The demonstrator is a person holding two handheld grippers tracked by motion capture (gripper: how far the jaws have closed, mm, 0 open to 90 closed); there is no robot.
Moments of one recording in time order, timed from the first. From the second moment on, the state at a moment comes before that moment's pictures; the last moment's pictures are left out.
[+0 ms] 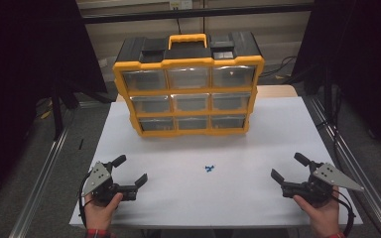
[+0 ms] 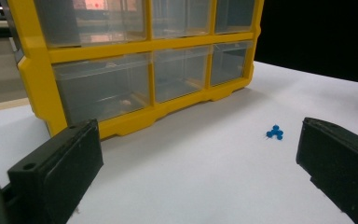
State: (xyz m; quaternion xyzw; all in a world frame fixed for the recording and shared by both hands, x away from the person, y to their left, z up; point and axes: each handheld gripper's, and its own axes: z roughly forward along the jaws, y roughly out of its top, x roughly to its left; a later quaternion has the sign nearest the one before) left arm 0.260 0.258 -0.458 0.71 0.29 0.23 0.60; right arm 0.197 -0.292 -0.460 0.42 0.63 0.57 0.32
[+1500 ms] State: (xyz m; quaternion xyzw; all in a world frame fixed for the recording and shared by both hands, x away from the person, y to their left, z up) left arm 0.264 0.250 -0.461 0.71 0.29 0.22 0.60; right arm 0.231 -0.257 -0.454 0.44 0.62 0.56 0.33
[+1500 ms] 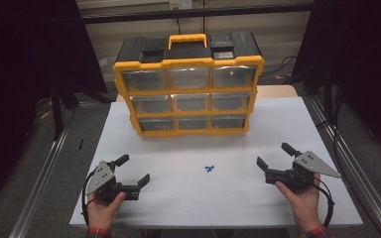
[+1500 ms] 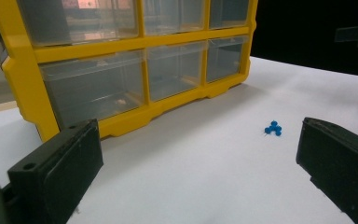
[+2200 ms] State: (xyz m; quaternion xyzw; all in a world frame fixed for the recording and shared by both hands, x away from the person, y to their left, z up) left arm 0.262 0.251 -0.461 0.71 0.29 0.23 0.60; right arm 0.260 -0.228 -0.454 0.47 0.61 0.55 0.34
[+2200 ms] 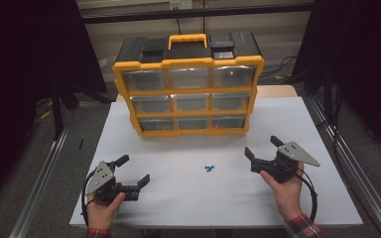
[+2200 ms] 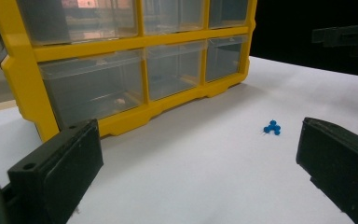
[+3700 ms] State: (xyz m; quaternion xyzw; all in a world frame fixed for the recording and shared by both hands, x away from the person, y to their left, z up) left arm 0.264 0.251 -0.462 0.72 0.28 0.22 0.60; right arm 0.302 -0.188 -0.448 0.49 0.59 0.52 0.37
